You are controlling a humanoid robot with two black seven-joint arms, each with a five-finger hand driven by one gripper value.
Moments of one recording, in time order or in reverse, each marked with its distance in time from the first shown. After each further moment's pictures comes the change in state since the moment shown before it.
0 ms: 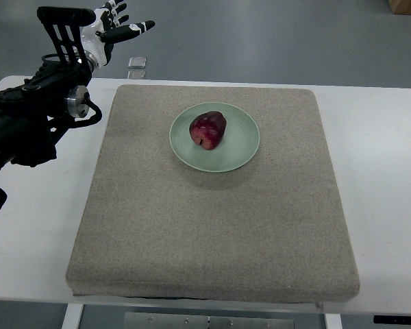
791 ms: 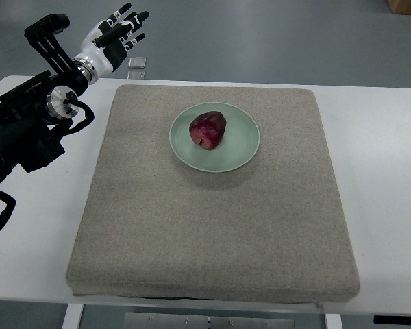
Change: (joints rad) left arm 0.042 -0.048 -0.057 0.187 -0.358 -0.466 0.117; right arm 0.000 0.000 0.000 0.000 0.000 0.000 0.000
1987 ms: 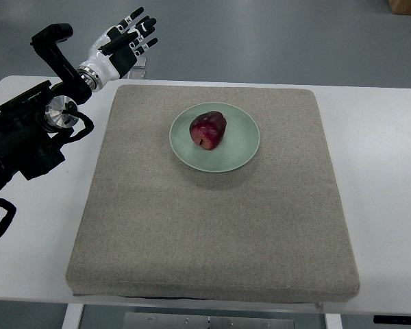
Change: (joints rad) left arm 0.028 0.003 -0.013 -0.021 0.020 -0.093 -0.007; right arm 0.000 0.000 0.000 0.000 0.000 0.000 0.000
